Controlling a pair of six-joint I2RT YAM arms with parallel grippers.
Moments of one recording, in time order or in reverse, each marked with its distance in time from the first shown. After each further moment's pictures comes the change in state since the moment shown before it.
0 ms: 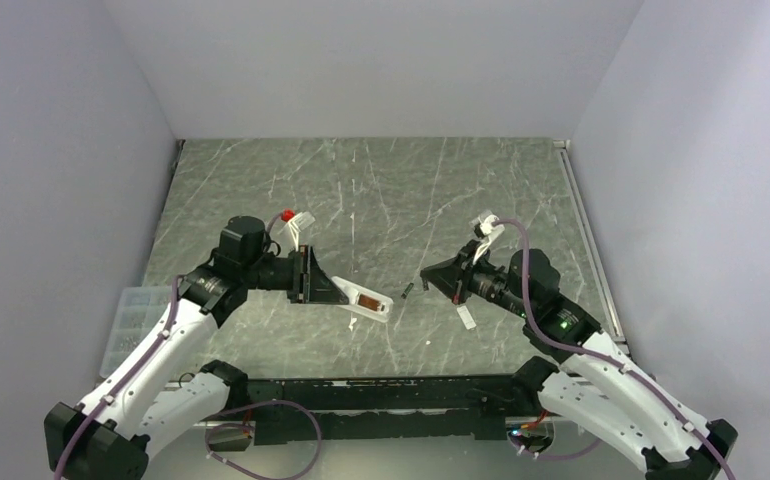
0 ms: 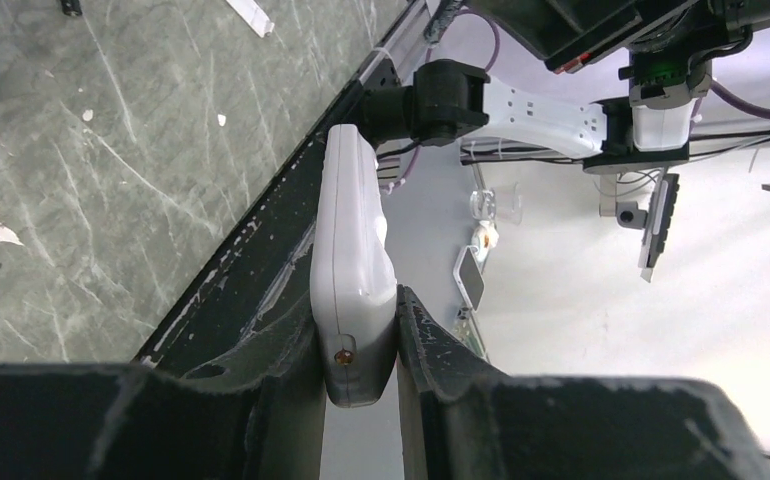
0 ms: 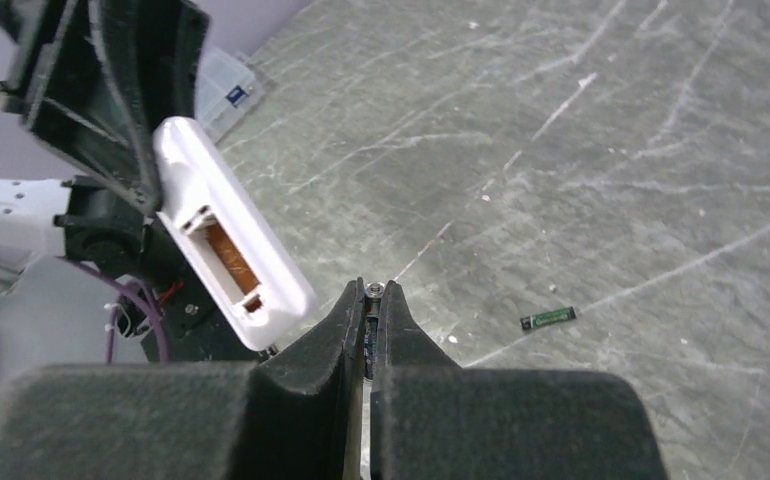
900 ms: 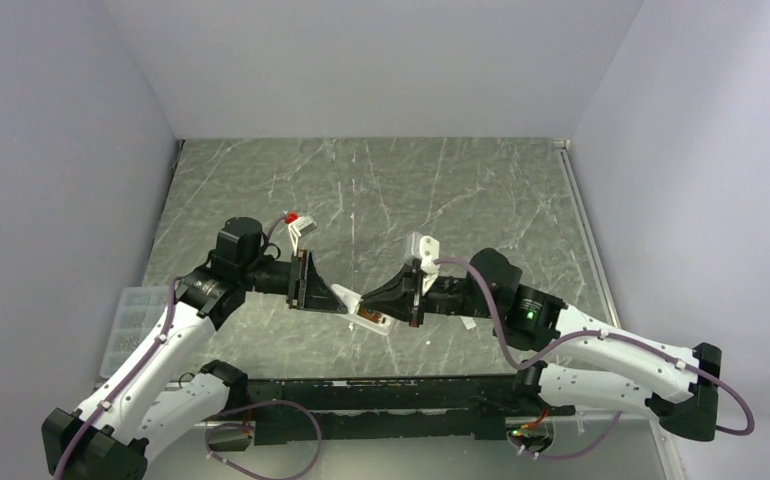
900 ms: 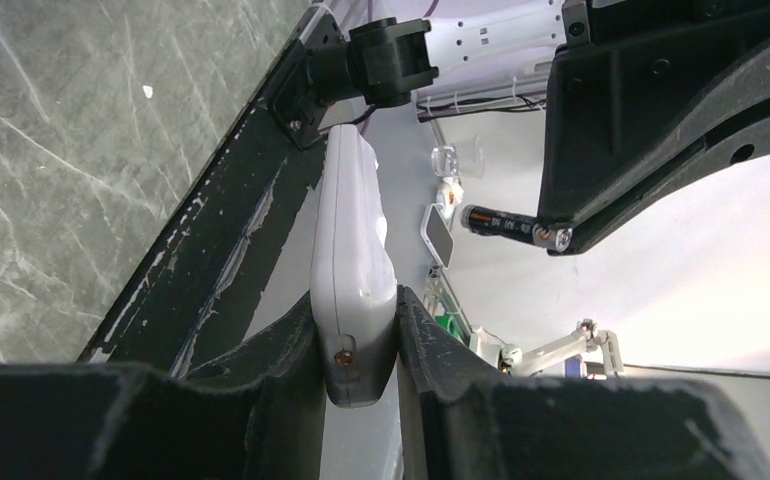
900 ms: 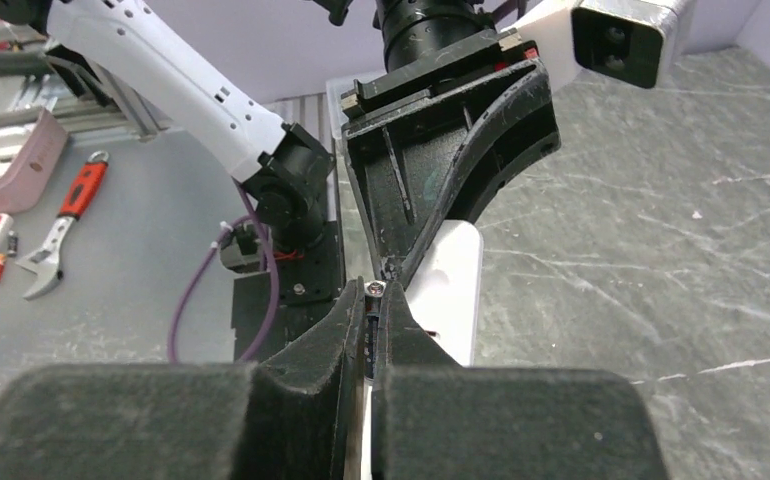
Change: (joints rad) left arm 0.000 -0.020 0.000 0.000 0.142 0.000; right arm 0.411 0.241 0.191 0.222 -0.120 -0.272
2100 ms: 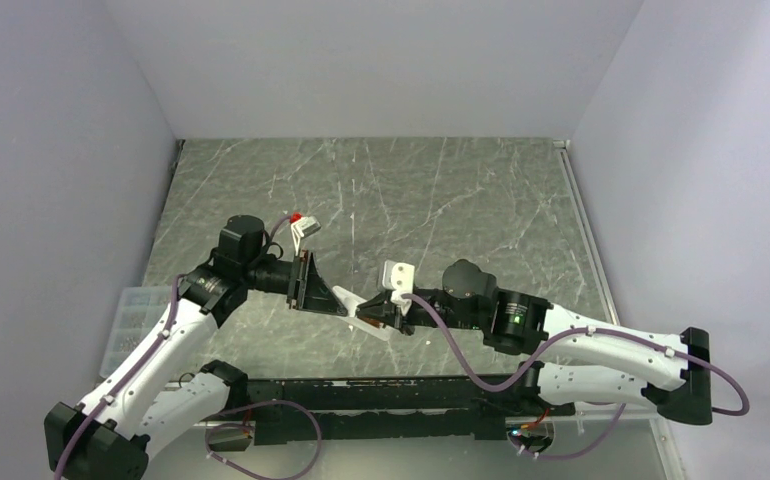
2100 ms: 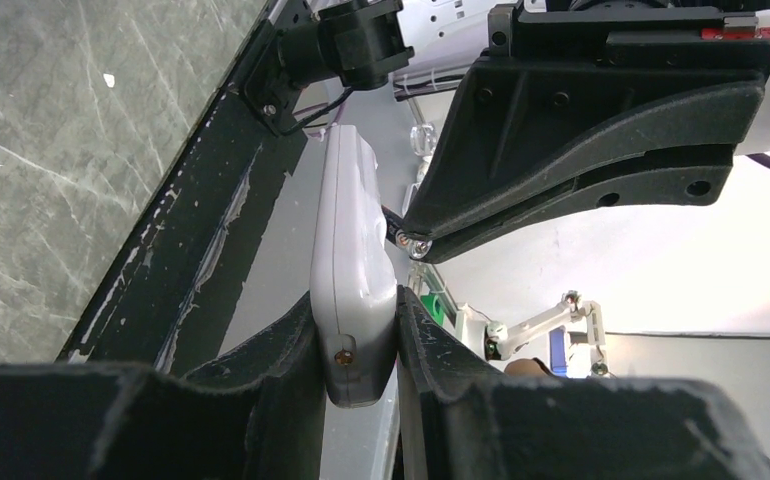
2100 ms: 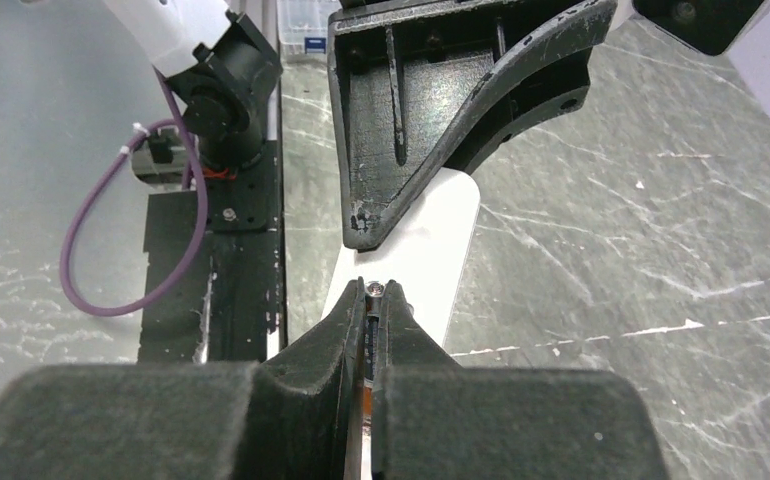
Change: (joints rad) left arm 0.000 0.023 0.000 0.024 0.078 -0.003; right arm 0.111 0.078 0.025 -0.111 0.138 -0.259
